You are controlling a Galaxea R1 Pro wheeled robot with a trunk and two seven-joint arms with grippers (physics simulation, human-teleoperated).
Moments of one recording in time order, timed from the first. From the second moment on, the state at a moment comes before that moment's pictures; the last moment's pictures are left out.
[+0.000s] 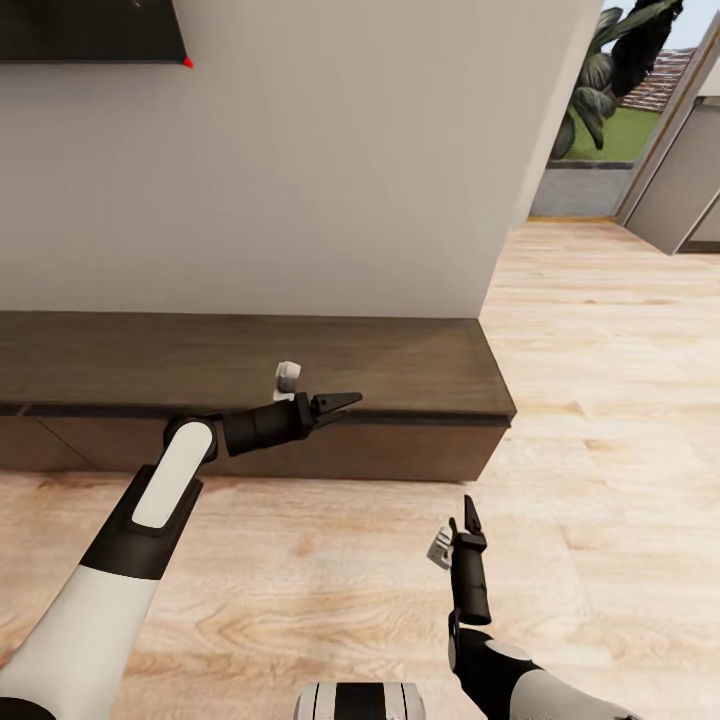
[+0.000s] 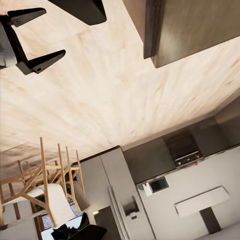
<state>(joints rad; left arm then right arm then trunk) -0.77 0.09 -0.22 -1.41 1.15 0.99 -0.29 -0.63 0.08 0.54 -0.19 0.88 0.14 -1.12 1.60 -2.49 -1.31</state>
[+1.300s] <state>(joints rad) -0.77 0.09 -0.22 -1.41 1.16 0.99 -0.29 -0.63 0.08 0.54 -0.18 0.90 0.13 -1.19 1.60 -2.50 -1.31</state>
